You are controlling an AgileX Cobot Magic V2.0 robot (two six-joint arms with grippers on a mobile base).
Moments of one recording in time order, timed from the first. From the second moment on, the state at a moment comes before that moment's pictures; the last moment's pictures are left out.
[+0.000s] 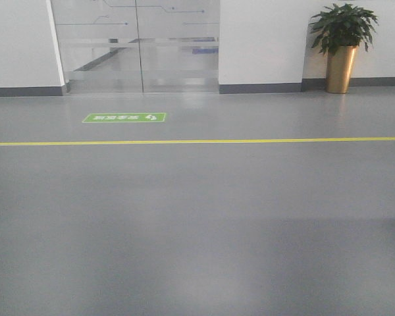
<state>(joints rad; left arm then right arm) 0.02 0.00 0.00 -0.01 0.02 -0.03 -0.01 0.00 0.00 0.04 0.04 -0.09</state>
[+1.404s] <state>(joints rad) 0.02 0.00 0.00 -0.01 0.02 -0.03 -0.01 0.00 0.00 0.04 0.04 -0.09</state>
